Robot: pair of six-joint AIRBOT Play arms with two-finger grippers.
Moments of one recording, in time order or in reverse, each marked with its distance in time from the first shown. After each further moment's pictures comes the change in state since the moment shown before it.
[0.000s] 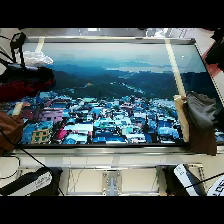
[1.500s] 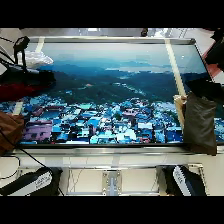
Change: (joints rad) left arm 0.000 0.000 0.000 -0.007 -0.083 0.000; right arm 0.418 0.151 0.279 0.531 0.045 -0.176
